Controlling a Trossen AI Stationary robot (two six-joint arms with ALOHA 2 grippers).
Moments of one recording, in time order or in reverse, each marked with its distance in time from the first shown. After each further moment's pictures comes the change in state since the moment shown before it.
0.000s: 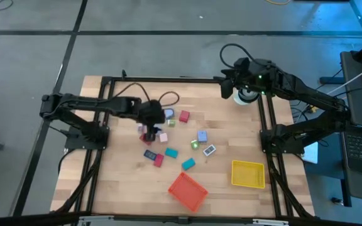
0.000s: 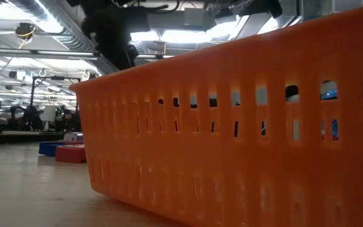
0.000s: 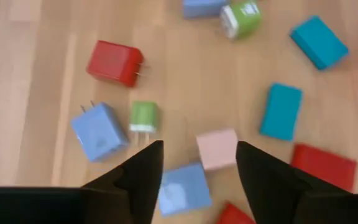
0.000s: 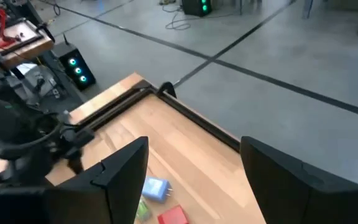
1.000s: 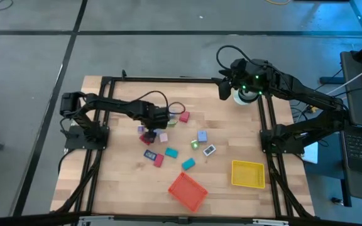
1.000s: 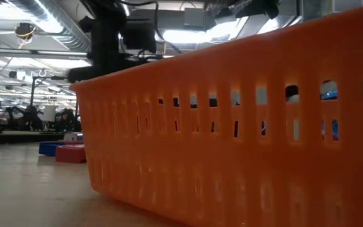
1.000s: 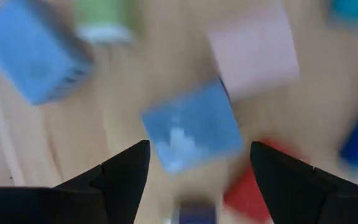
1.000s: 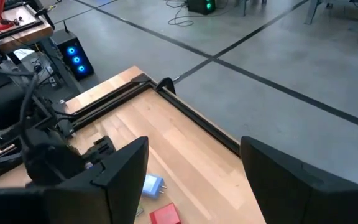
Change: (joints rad) left arm 0.004 0.253 -0.001 -0.195 -0.050 0.204; right arm 0.000 0.021 0.000 0.005 -0.011 -0.063
